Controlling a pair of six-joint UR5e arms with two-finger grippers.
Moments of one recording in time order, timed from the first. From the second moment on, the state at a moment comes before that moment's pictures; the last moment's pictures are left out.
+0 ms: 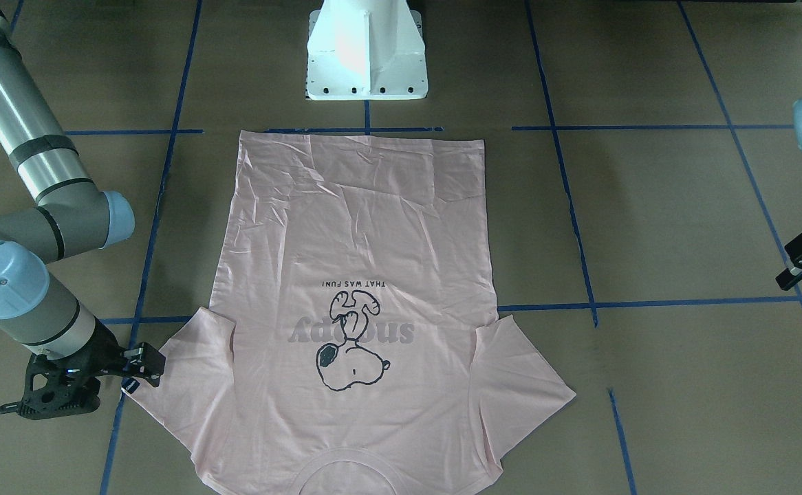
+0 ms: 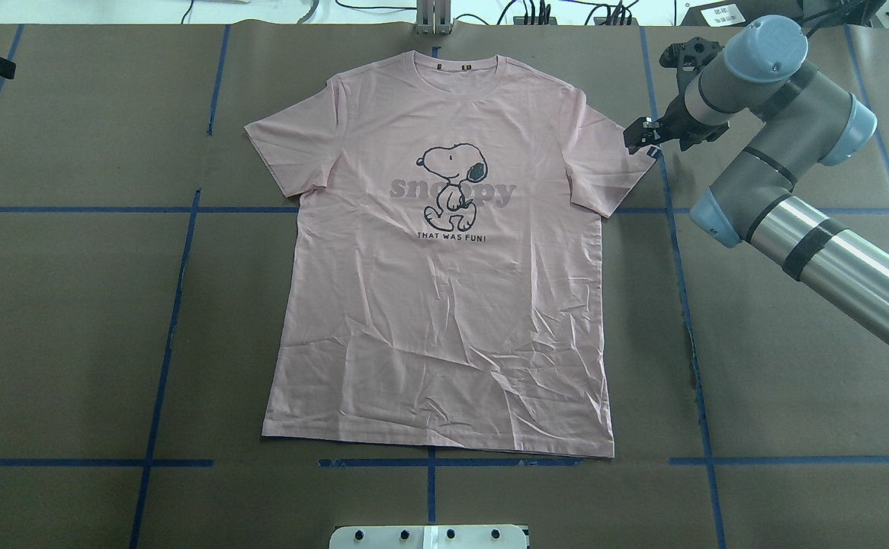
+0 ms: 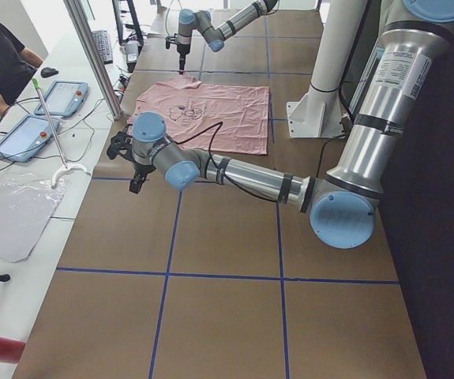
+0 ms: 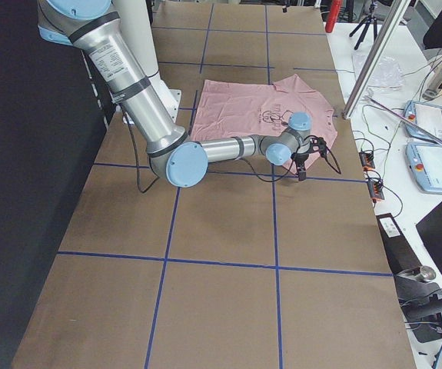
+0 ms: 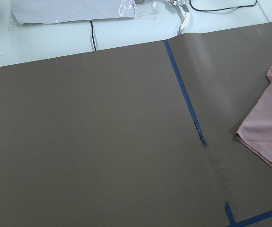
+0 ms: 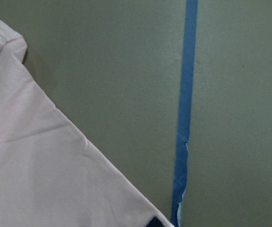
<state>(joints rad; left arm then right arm) -1.35 -1.87 -1.50 -2.13 -2.34 -0.48 0.96 -0.97 1.06 -0.95 2.03 0.80</state>
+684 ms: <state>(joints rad) -1.35 -1.87 -1.50 -2.14 -2.34 -0.48 0.95 -0.96 1.06 -0.95 2.03 0.81</state>
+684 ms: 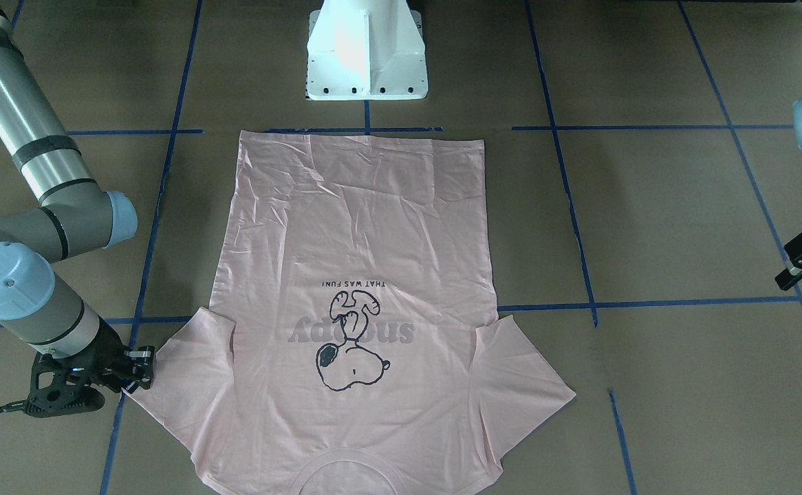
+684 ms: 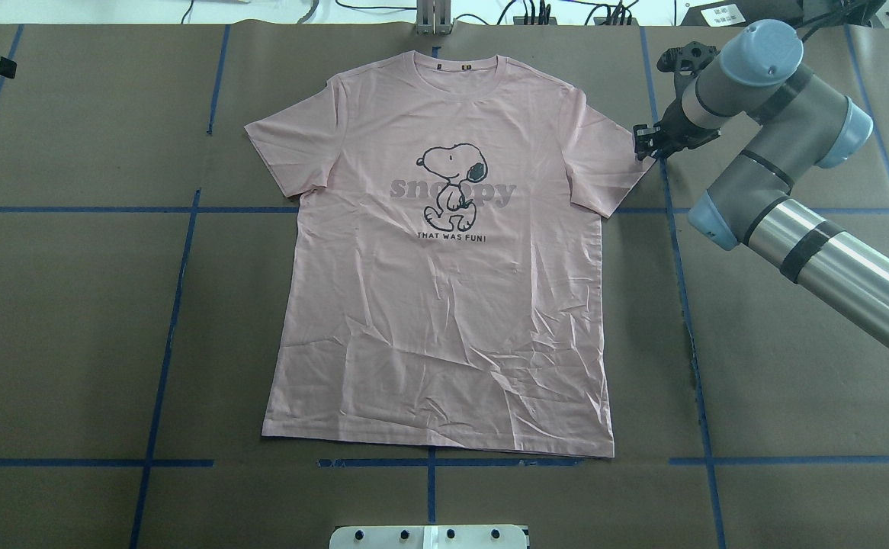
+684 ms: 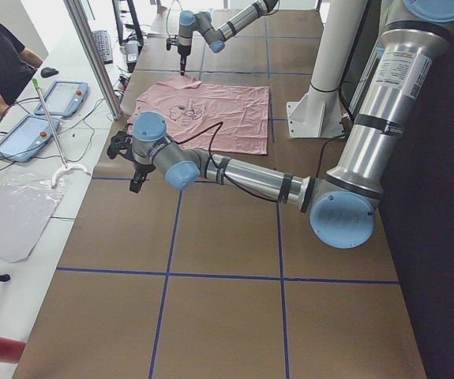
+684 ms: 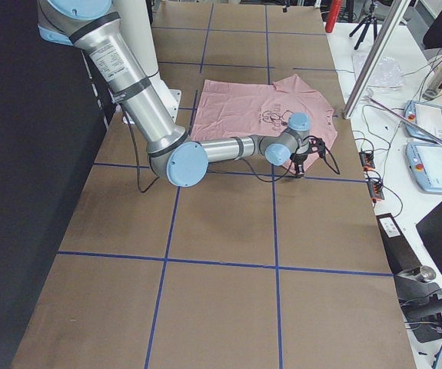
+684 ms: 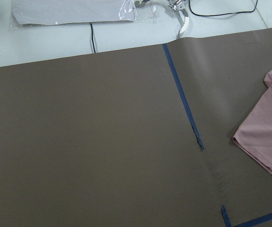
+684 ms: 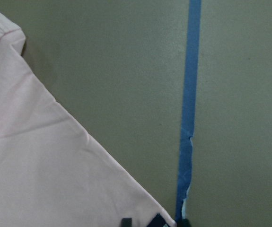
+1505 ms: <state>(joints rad) -1.35 -1.87 -1.50 -2.14 -2.34 -0.47 0.93 -0.85 1.09 -0.96 2.06 0.89</state>
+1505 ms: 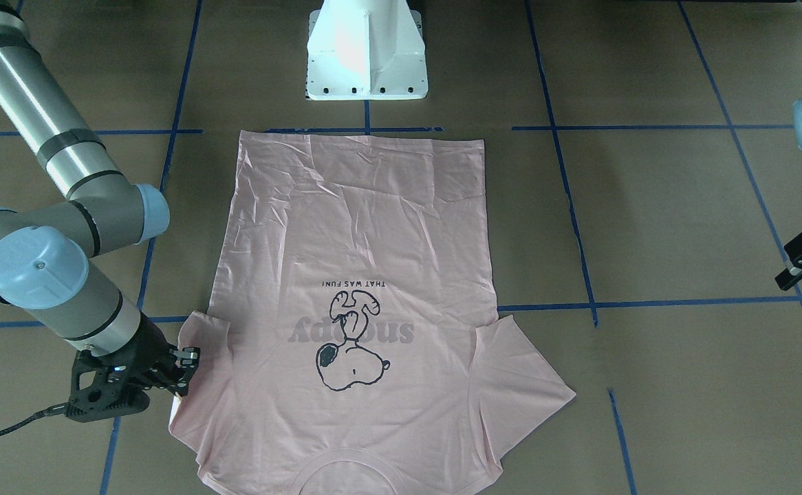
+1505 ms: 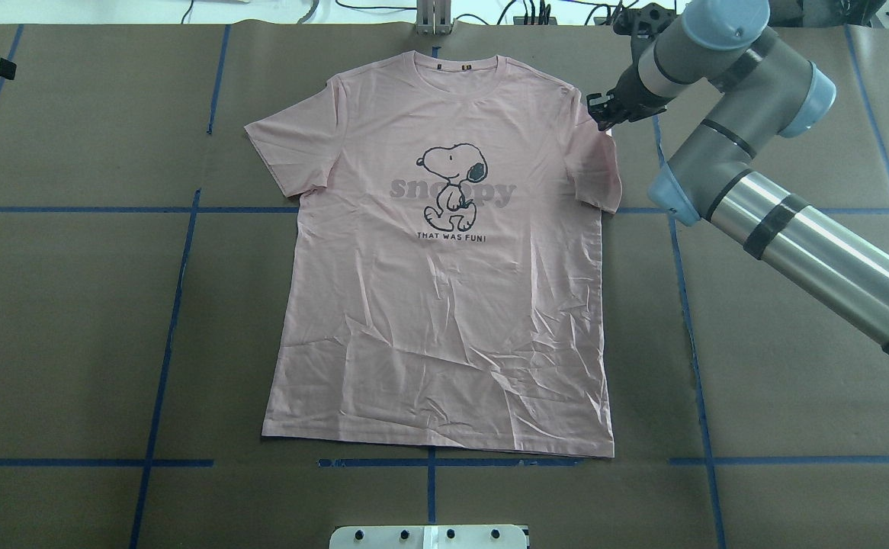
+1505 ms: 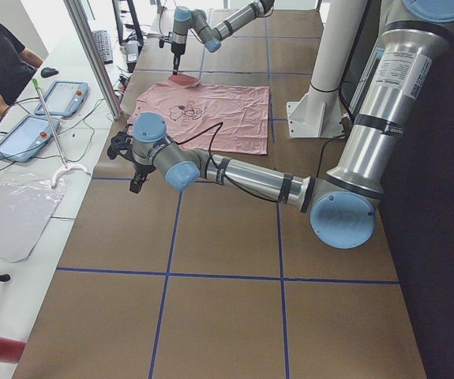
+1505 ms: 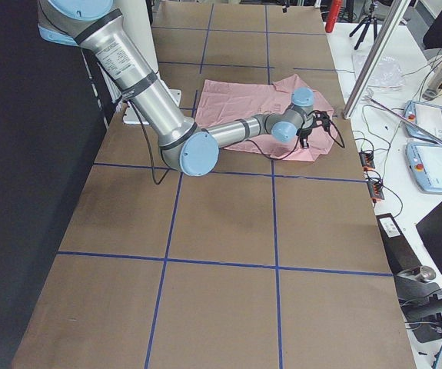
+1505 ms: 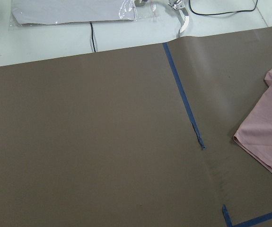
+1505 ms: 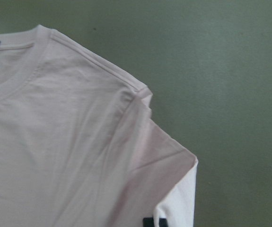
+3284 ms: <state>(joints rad) -1.14 -1.98 -1.49 -2.14 -2.18 -0.82 0.86 -0.62 0.97 -1.00 1.99 1.04</state>
